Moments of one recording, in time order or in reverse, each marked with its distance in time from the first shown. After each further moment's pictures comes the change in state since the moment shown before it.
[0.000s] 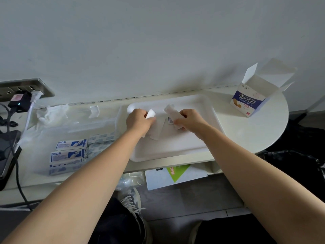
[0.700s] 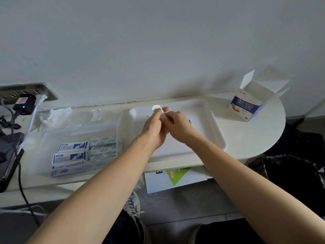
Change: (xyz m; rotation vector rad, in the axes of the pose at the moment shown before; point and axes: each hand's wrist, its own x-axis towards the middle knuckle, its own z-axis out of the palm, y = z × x) left_hand -0.039 0.050 0.016 -1.294 -0.296 -0.304; right_hand -0.033 -0.034 0.028 -0.007 0.017 -0.217
